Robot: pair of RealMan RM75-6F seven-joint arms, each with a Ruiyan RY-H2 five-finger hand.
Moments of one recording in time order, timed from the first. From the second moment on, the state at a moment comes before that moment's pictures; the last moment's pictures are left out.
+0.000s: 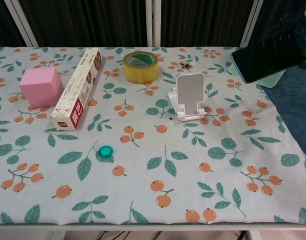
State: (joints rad) left arm -0.06 -1.08 0.03 -1.55 1.59 1.51 -0.04; right arm 0.61 -1.13 0.09 -1.51 -1.50 1.08 -0.34
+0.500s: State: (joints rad) left arm -0.06 -1.09 0.02 -1.55 1.58 1.51 -0.03; right arm 0.85 -1.08 0.05 -1.31 -2.06 1.15 -0.44
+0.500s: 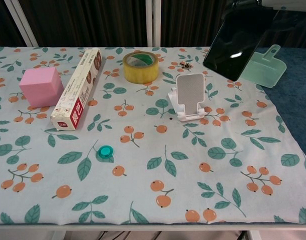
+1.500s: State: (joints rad) left arm -0.04 -1.10 0.01 -1.49 1.58 1.55 -0.06; right arm 1.13 -1.18 -0.05 -1.13 -2.28 1.04 -0.51
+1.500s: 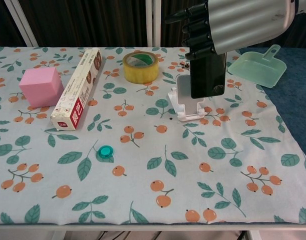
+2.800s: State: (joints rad) left arm -0.02 -1.10 0.02 -1.45 1.58 1.55 -0.12; right arm 1.10 -1.30 -0.05 -1.18 -2.16 0.92 -0.71
